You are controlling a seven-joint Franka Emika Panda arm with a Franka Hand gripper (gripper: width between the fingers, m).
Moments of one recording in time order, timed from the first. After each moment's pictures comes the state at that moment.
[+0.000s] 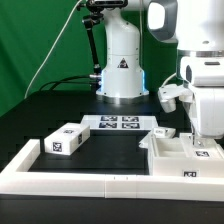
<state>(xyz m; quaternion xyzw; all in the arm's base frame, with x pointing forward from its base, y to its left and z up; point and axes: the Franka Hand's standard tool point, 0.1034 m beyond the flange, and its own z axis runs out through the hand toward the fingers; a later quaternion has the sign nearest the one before) 0.593 0.114 0.055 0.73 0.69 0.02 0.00</state>
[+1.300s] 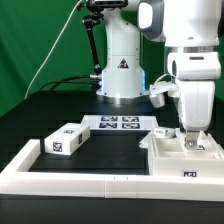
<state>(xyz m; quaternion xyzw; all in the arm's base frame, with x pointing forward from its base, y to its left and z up) 0.579 0.097 0.063 0.73 0.68 0.03 0.01</state>
